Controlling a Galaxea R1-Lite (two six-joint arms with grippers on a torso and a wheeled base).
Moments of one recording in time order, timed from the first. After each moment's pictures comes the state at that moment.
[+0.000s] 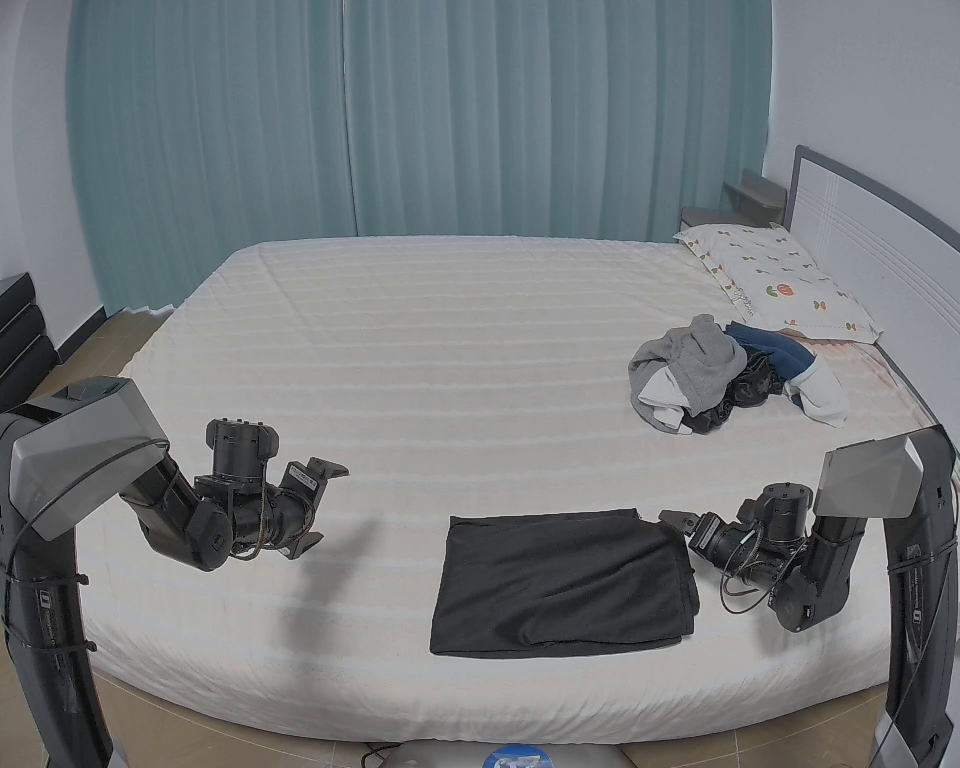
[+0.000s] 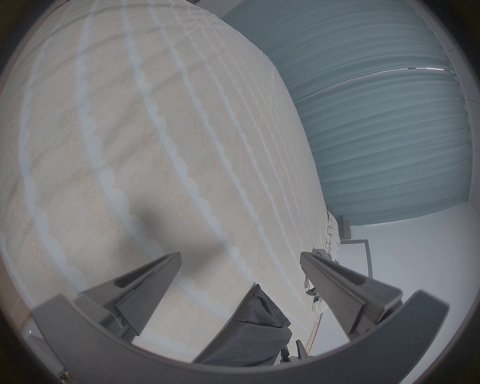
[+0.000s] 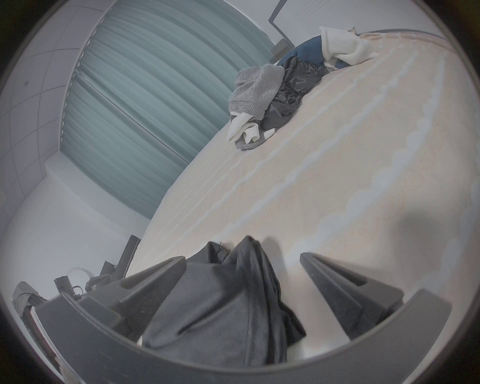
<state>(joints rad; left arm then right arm) -0.16 2.25 -0.92 -0.72 -0.17 -1.21 0.11 2.52 -0.67 -1.44 0.23 0.72</state>
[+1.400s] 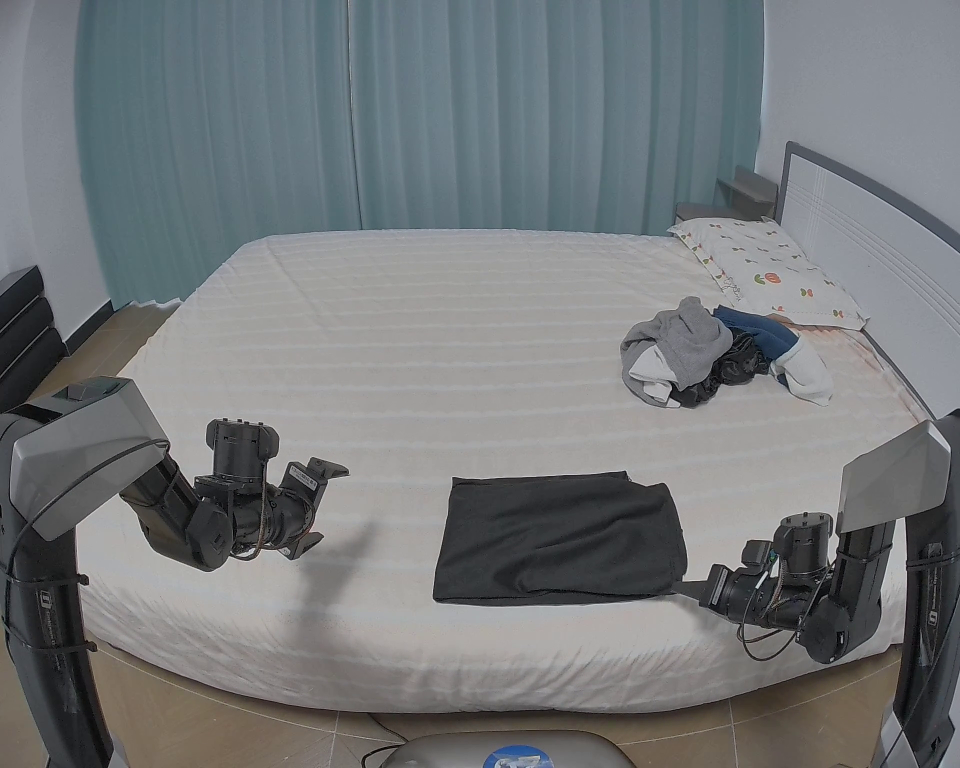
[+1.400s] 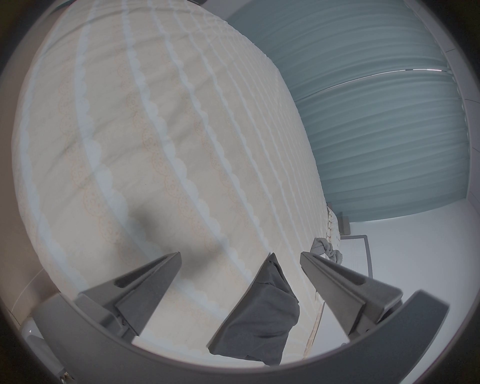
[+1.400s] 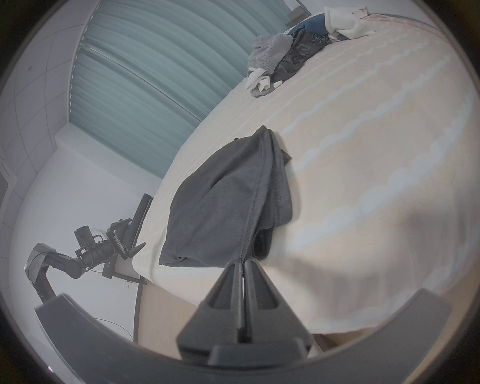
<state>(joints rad) -0.16 2.25 -0.92 -0.72 -0.17 -1.21 0.14 2.40 -0.36 -1.46 0.41 0.62</state>
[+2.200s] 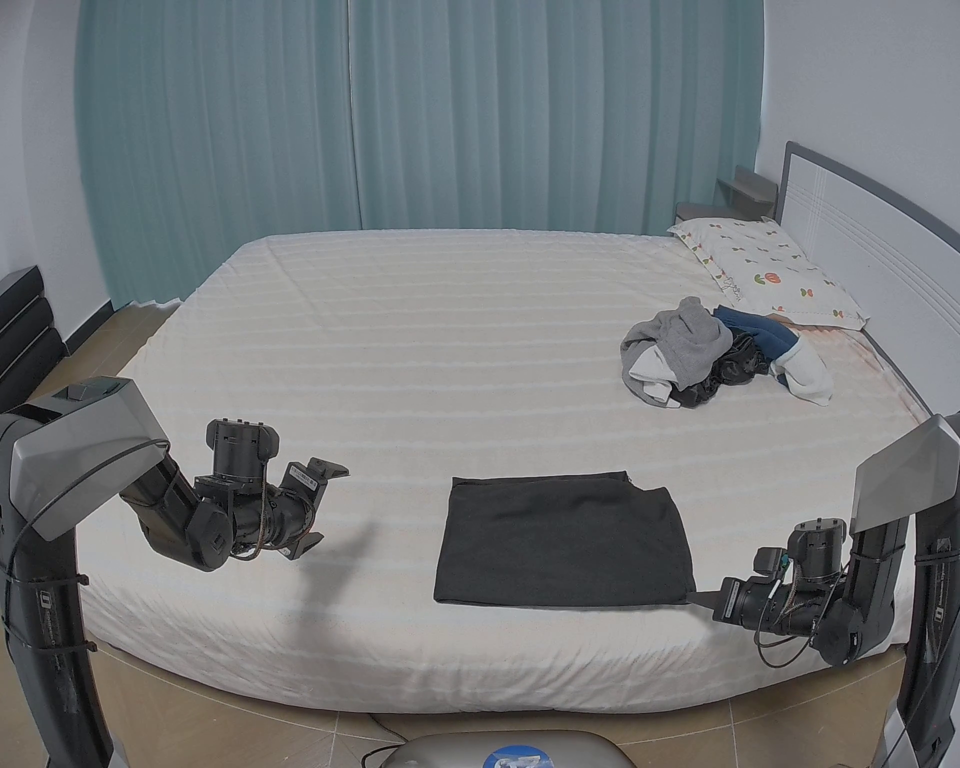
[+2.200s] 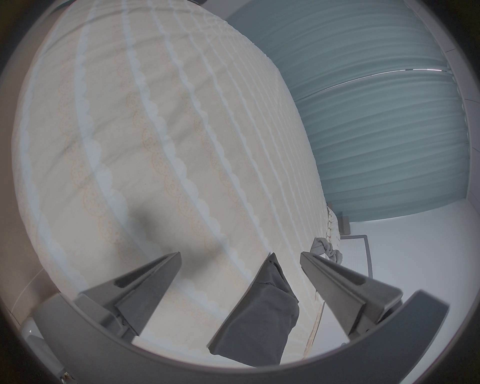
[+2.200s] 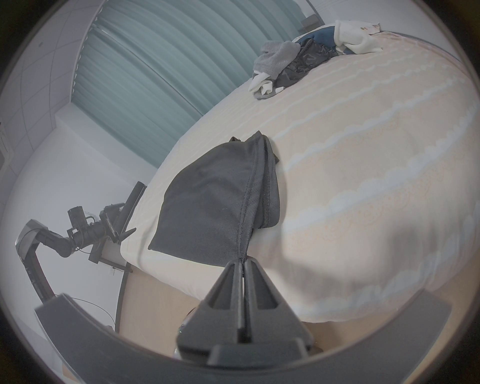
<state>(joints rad) -0.16 2.25 -0.92 -0.72 -0.18 -1.21 0.10 2.37 -0.29 -1.45 0.41 0.47</state>
